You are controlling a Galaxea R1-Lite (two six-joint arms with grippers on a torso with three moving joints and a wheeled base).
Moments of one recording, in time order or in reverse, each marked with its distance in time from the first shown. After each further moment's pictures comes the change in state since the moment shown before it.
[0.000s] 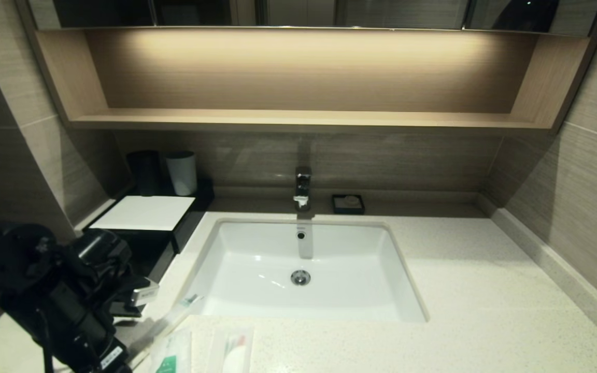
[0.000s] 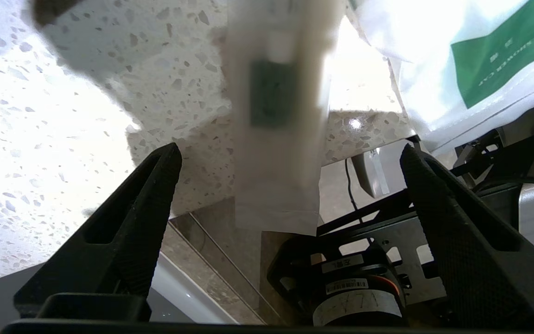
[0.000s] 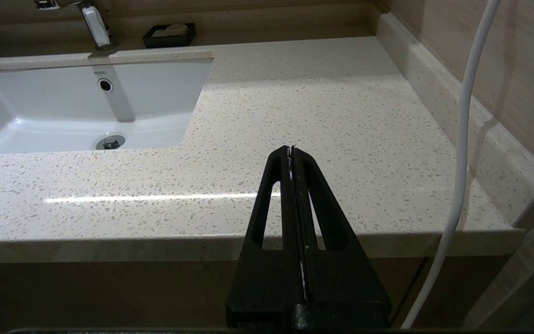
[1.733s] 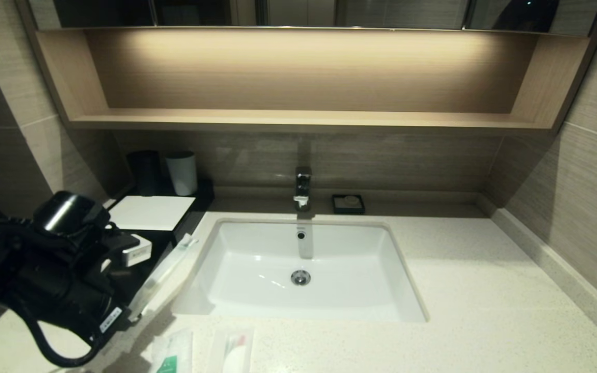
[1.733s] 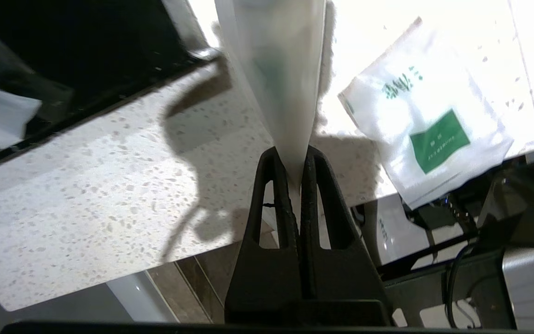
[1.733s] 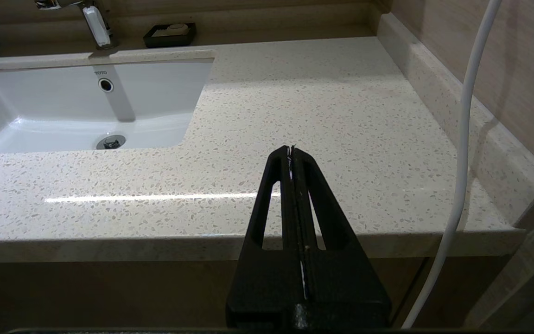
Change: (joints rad) left arm 0.012 -0.135 -0.068 -0.098 -0.017 -0.033; right arm 0.000 0.000 0.000 0.000 0.000 0.000
